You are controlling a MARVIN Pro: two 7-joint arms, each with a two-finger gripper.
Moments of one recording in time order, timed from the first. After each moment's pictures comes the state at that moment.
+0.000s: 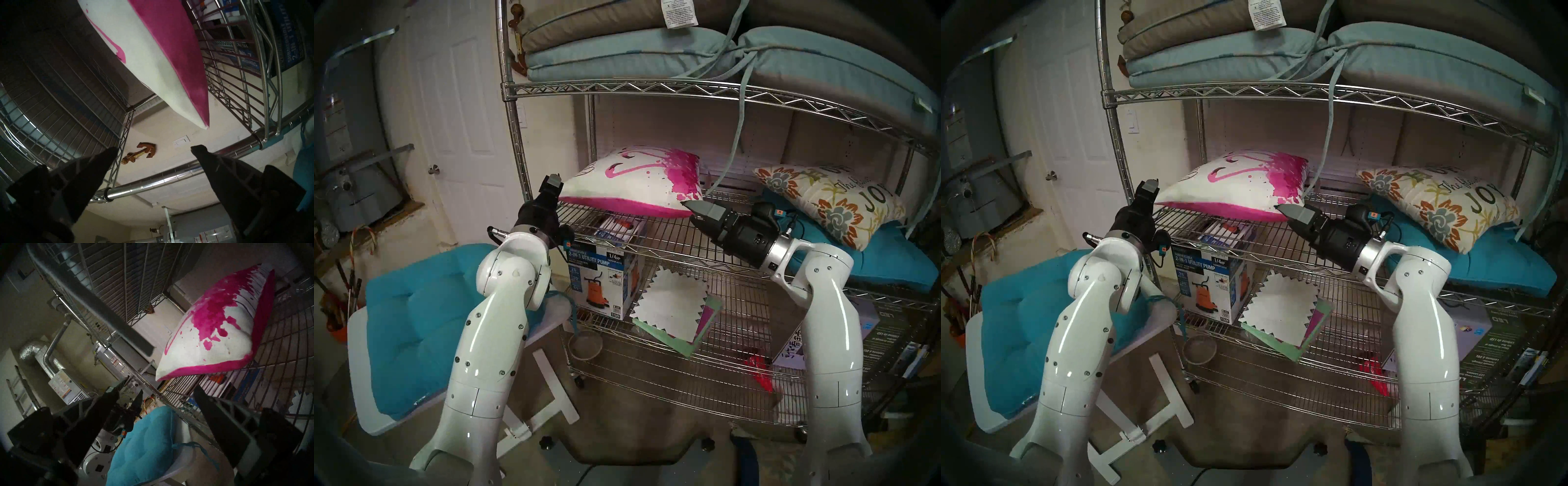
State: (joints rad) left arm 1.40 -1.40 -1.48 -1.90 1.93 0.00 -0.32; right arm -1.40 -1.32 1.72 -1.94 1.22 0.93 0.25
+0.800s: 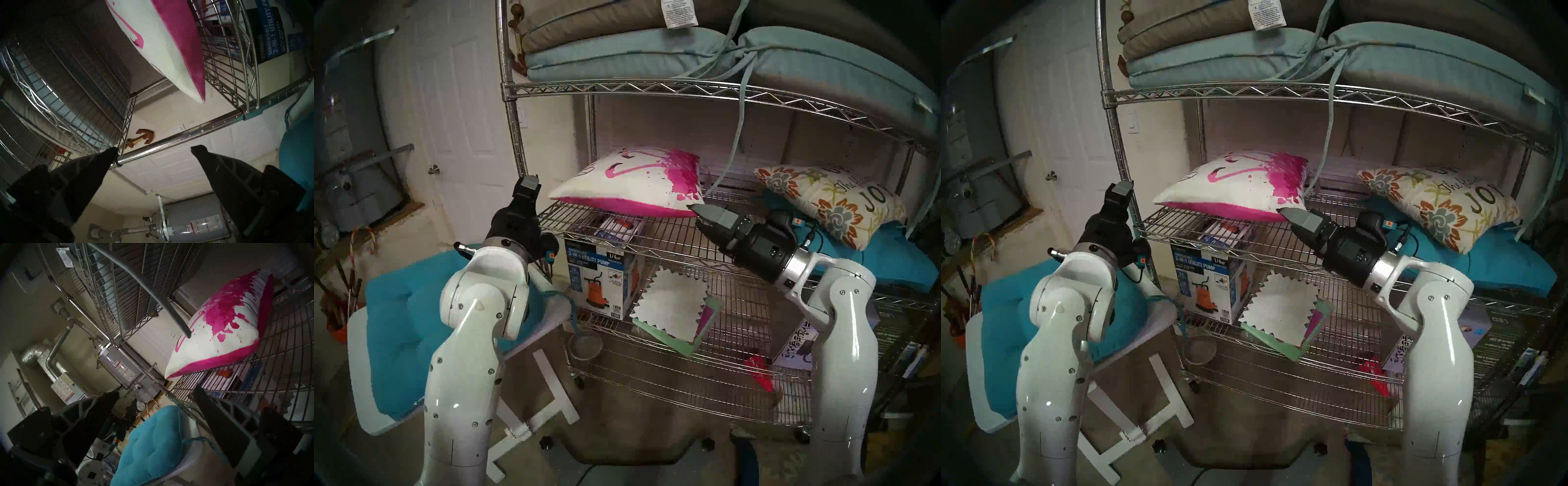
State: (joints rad) left arm 1.60 -1.40 -1.54 -2.22 1.90 0.00 -0.45; right arm -1.55 -1.39 1.79 -2.16 1.30 0.96 0.14
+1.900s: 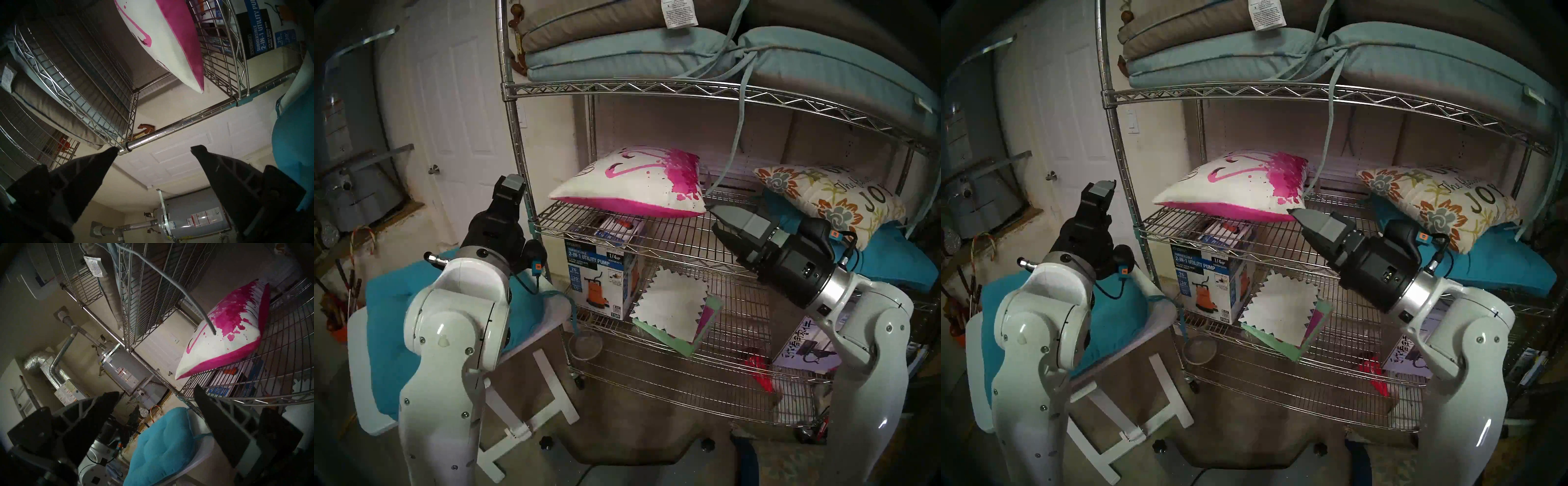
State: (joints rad) left arm 1.73 -1.39 -1.55 -2.41 1.92 -0.01 -0.53; right arm -1.75 -1.43 1.88 -2.41 1.45 0.96 0.02
